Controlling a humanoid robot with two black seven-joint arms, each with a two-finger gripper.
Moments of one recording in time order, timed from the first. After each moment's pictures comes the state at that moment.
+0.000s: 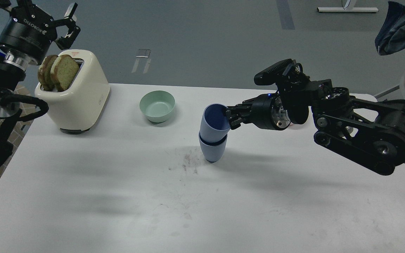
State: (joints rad) left arm -0.61 0.57 -1.21 -1.03 0.19 -0.39 -0.23; right arm 1.09 -0.38 0.31 1.35 -1.64 0.49 -0.09
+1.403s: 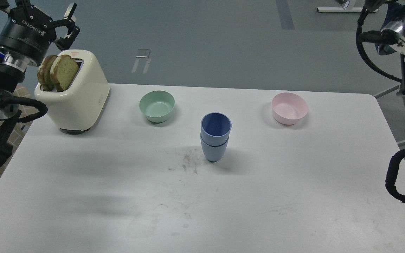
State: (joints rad) left arm -0.60 0.57 -1.23 -1.02 0.19 -0.42 -0.23; right arm 1.01 -0.19 1.44 1.14 -1.37 0.49 -0.08
